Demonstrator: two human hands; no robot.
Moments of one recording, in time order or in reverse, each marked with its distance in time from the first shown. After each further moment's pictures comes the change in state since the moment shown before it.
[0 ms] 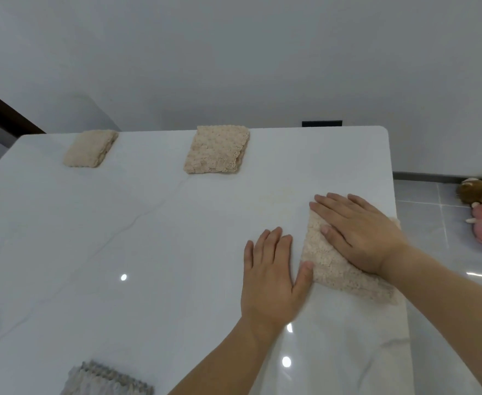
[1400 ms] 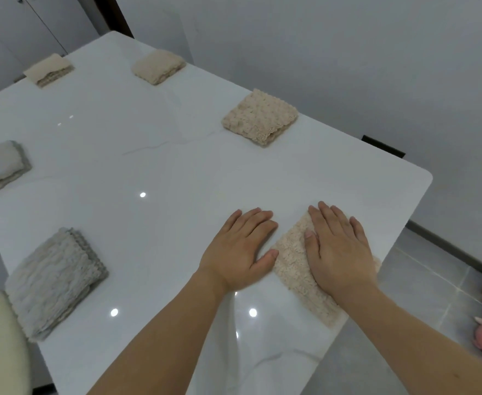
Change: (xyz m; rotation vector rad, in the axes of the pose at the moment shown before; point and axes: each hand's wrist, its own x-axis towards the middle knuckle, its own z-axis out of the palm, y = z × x) left_hand -0.001 0.010 0.004 0.105 0.069 -0.082; right_hand 0.003 0.006 0.006 0.033 0.041 -0.057
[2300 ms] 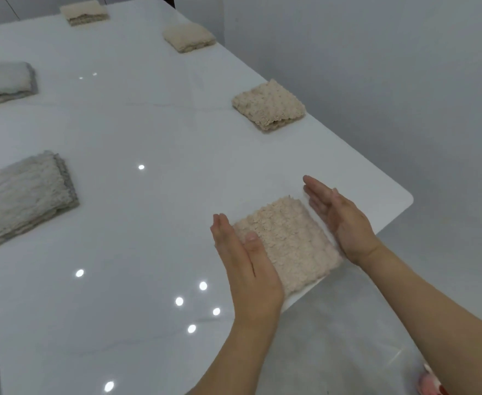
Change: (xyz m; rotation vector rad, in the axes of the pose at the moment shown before) left_hand -0.004 0.182 0.024 -1.007 0.770 -0.964; right_hand 0.041 0.065 -0.044 1.164 -0.399 -0.216
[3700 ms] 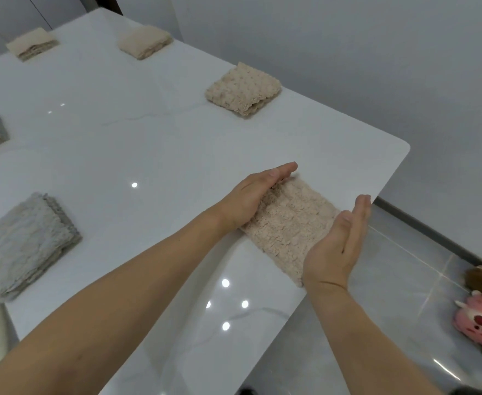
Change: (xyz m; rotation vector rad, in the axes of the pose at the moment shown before) left_hand 0.149 0.020 -0.007 0.301 -1.112 0.236; right_hand -0.044 0.027 0.124 0.174 1.168 -0.055
